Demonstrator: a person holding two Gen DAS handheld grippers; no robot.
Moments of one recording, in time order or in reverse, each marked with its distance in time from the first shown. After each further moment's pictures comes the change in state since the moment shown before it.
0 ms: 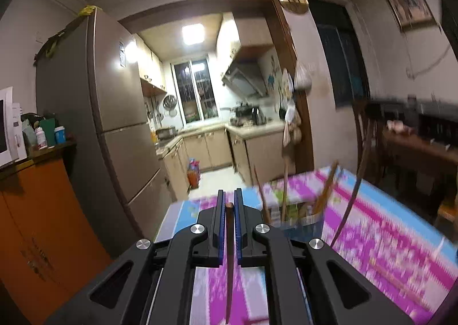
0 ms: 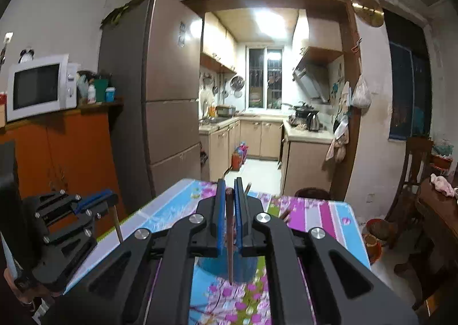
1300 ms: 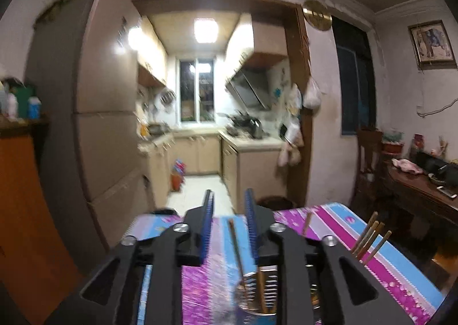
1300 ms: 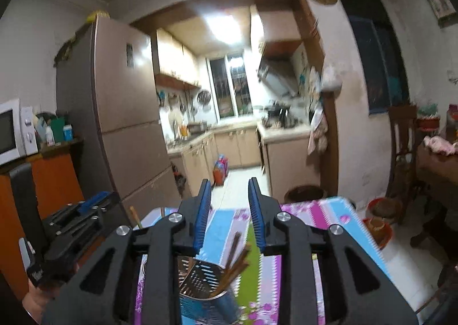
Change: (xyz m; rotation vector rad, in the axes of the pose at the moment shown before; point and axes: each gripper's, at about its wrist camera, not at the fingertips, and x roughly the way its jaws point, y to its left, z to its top) left arm 0.139 0.015 0.012 -0.139 -0.039 -0.011; right arm 0.059 -0.082 -0.014 0.198 -0.088 -0.103
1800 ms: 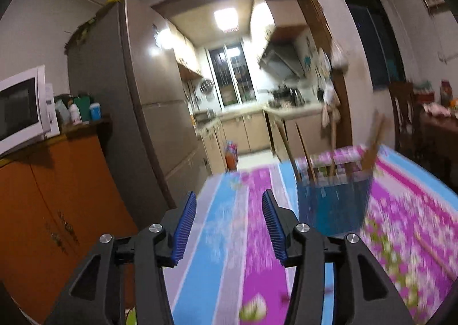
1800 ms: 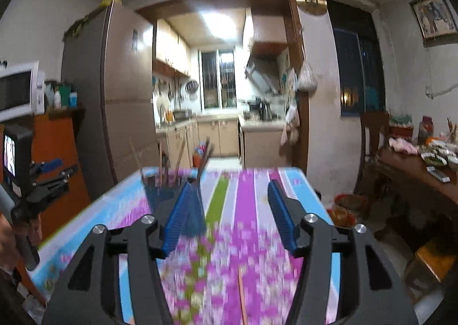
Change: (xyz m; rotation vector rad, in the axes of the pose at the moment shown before) left arm -0.145 0.014 -0.091 0.171 0.141 0.236; right arm -0.156 -0.009 -0.103 -0.097 0.088 -0.100
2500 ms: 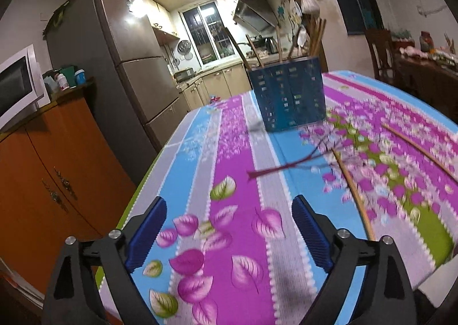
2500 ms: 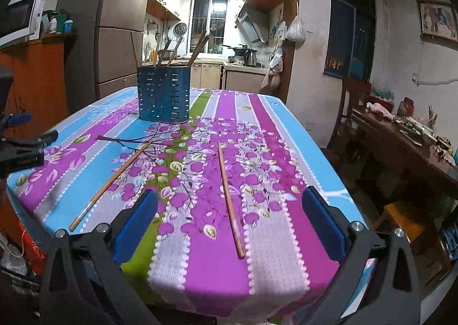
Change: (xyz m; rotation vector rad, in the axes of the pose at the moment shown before) left arm -0.071 -0.039 -0.123 0.117 0.221 -0.063; right arm -0.045 0.017 -0.135 -0.098 0.242 -0.127
